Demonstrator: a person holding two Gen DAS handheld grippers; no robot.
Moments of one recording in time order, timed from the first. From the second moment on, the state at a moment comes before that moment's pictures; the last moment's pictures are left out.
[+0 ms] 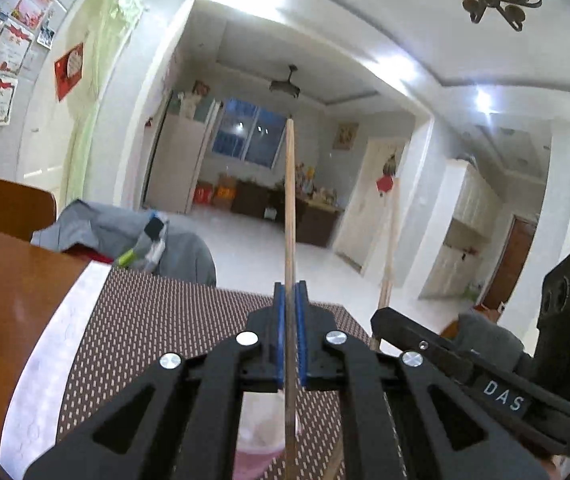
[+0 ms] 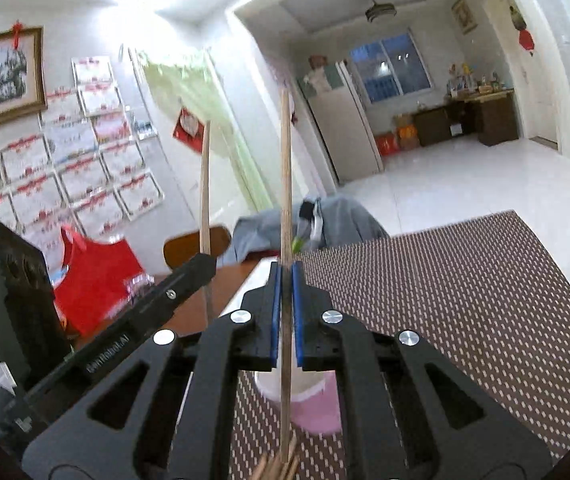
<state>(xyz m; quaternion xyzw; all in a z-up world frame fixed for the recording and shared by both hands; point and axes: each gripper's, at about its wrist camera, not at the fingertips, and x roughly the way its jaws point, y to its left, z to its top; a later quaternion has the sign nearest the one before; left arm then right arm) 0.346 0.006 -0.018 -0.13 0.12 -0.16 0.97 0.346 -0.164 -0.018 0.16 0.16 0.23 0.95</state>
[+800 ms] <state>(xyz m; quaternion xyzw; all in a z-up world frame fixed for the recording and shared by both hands) 0.380 0.003 -0.067 -0.10 0.11 -0.12 0.98 0.379 -0.143 -0.029 0.14 0.12 0.20 0.96</state>
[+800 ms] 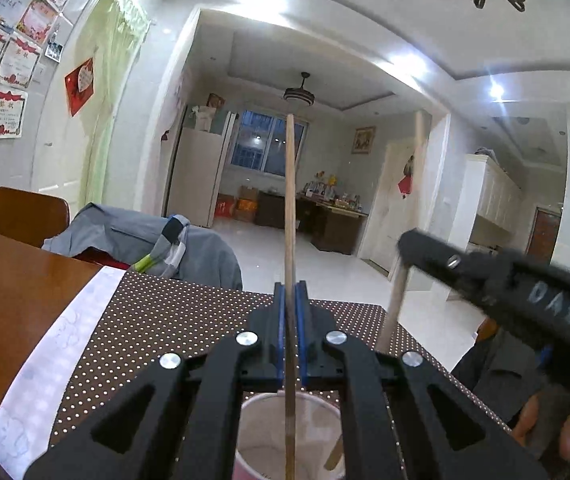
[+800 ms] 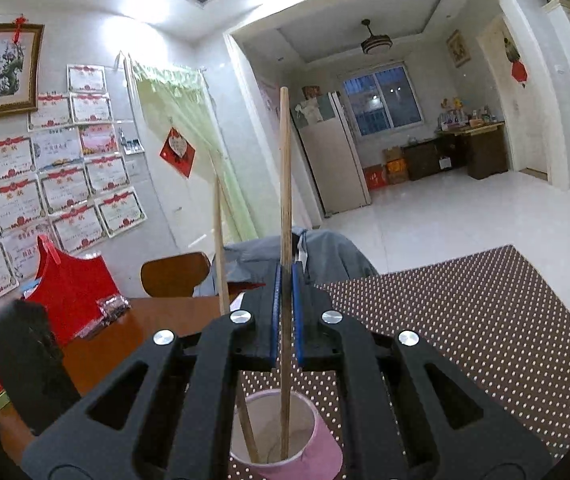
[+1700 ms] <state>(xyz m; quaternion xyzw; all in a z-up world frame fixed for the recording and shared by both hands) 0.342 0.013 -0.066 -0.05 0.15 -0.09 0.98 0.353 -0.142 -0.048 0.13 0.16 0.18 0.96</state>
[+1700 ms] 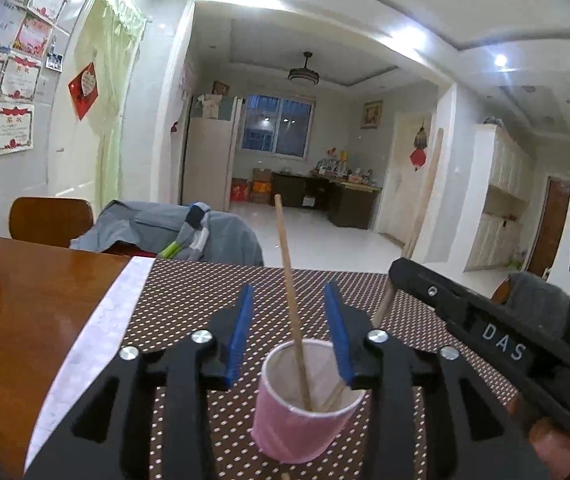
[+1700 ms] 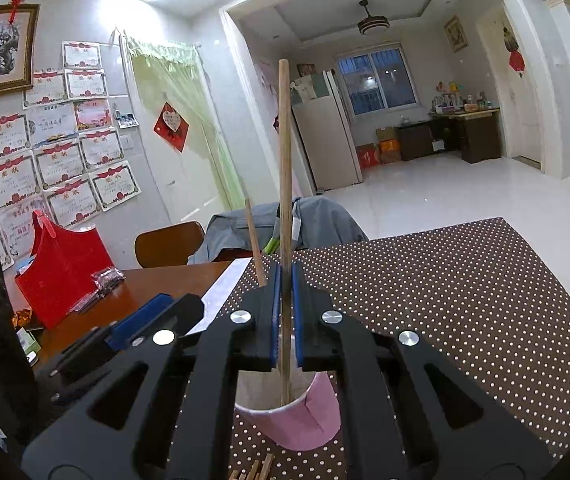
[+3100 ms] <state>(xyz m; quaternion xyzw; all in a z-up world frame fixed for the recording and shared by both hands) 0.251 0.038 -0.098 -0.01 0.33 -0.06 0.94 0.266 -0.165 -0.070 0.11 0.26 0.15 0.95</state>
